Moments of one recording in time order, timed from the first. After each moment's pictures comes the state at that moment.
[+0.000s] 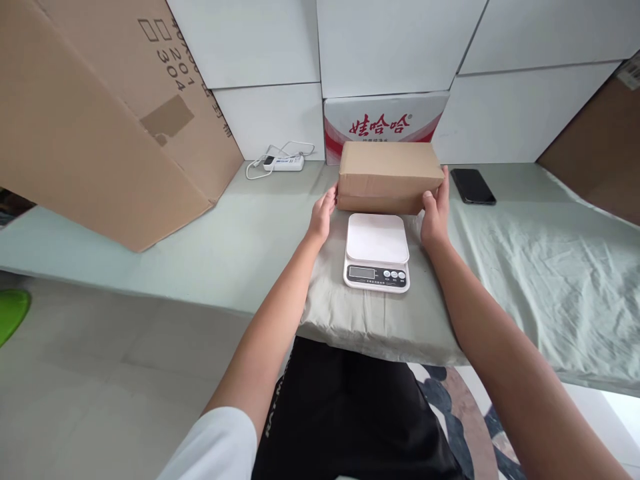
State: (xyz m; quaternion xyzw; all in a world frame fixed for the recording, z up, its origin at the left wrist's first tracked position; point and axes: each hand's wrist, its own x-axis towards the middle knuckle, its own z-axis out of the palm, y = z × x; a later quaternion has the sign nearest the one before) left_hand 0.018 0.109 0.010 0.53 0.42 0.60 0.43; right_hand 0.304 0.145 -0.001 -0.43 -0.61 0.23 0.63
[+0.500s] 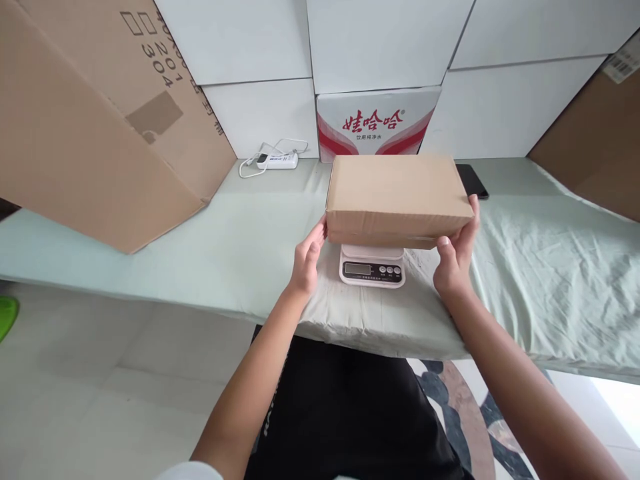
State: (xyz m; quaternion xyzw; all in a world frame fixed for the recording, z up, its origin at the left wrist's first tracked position) left_hand 0.016 -0.034 0.009 0.54 0.39 0.62 0.42; right_hand 0.318 0.008 0.001 -0.40 -0.65 0.15 0.63
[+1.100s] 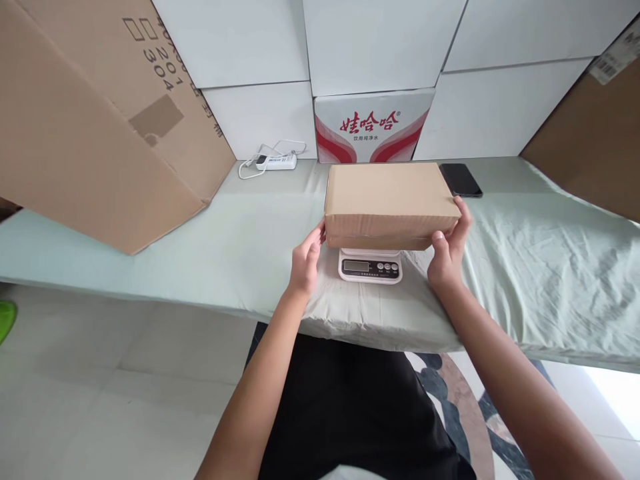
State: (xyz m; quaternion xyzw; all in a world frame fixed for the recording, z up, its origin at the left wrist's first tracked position) left_hand 0.016 -0.042 0.011 0.54 0.42 0.61 0.40; right_hand 0.312 0.011 0.002 -0.42 -0.63 0.14 0.64
